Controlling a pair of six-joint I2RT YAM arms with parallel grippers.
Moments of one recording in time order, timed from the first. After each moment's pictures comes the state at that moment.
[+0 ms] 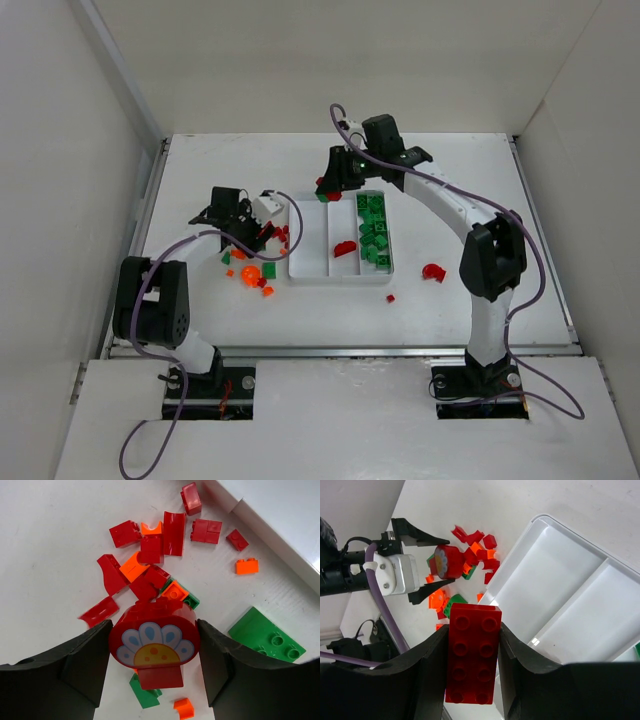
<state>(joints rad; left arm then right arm) -0.15 1.55 0.88 -0.26 0.27 0.64 0.50 1.99 1.82 -0.47 -0.57 0.35</state>
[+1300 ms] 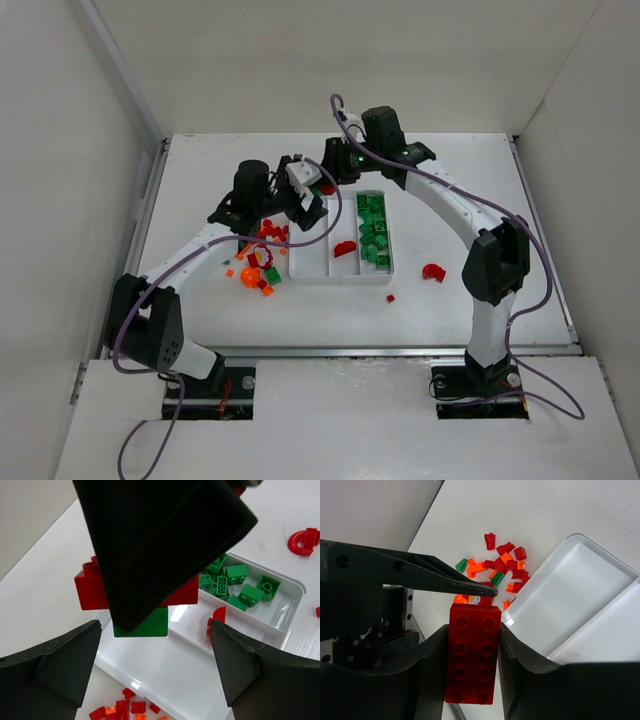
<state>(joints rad) -0.42 1.44 1.02 0.06 0.52 0.32 0.52 1.96 1.87 -0.46 -0.62 0.38</state>
